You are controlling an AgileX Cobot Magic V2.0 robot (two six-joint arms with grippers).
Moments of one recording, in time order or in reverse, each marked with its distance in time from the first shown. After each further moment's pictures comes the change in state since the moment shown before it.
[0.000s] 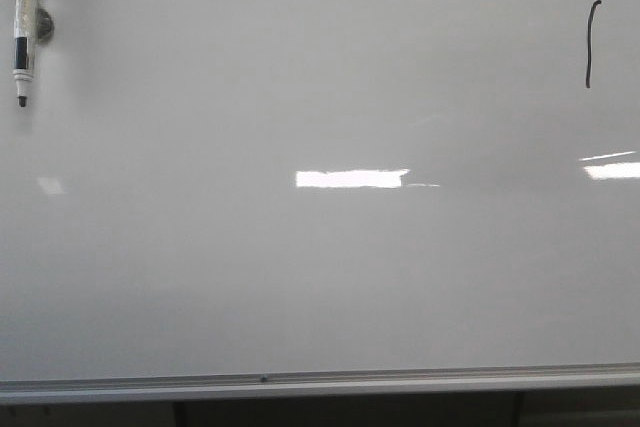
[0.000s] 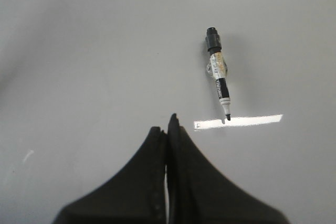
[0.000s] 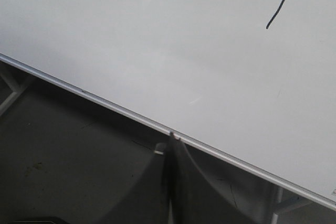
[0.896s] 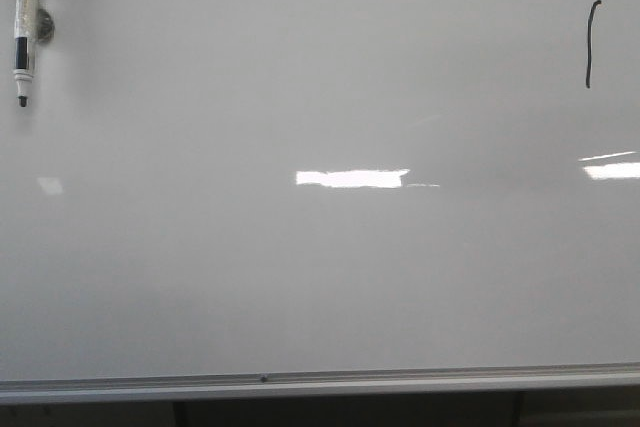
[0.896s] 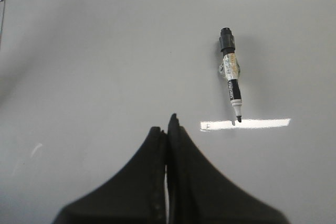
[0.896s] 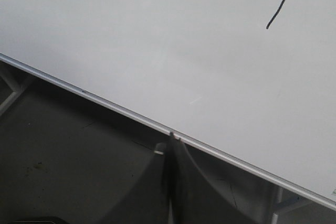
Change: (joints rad) left arm 0.023 0.000 0.000 -0.034 0.001 0.008; right arm 0.000 0.000 0.000 0.000 0.000 0.000
